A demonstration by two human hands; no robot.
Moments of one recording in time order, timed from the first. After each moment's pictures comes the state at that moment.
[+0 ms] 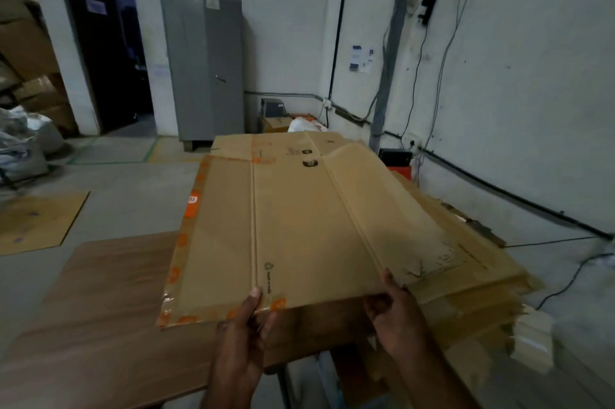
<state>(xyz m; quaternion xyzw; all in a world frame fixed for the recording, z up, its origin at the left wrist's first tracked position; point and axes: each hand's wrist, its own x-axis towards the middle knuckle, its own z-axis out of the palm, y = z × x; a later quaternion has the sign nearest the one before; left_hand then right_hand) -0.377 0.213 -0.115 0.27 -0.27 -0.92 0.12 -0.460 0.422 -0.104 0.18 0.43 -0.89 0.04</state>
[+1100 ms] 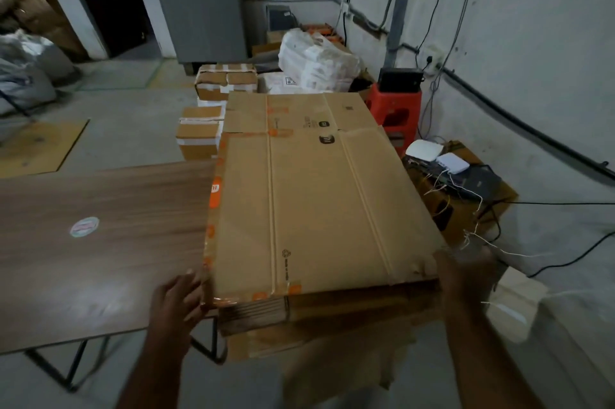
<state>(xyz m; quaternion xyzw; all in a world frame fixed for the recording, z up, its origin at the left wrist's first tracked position) -0.610 0.522 -0.224 0.44 -0.47 -0.75 0.17 -0.810 0.915 -0.215 0.31 0.81 -0.50 -0.06</state>
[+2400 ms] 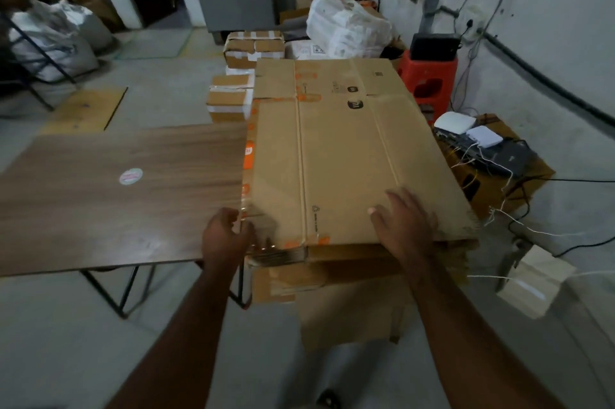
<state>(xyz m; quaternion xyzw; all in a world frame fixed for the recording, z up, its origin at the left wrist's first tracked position) -0.605 0.557 -0.217 0.37 -0.83 -0.38 0.19 -0.760 0.839 -0.206 -0.12 0.97 -0.19 0.01</state>
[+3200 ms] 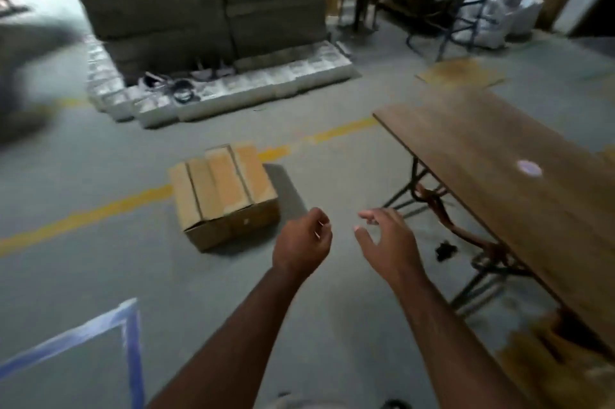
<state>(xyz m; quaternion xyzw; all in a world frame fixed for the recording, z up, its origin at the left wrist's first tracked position) -0.028 0.457 -0.216 0.64 -0.67 -0.21 0.30 -0.209 0.455 -0.210 -0.67 0.64 -0.31 0.22</state>
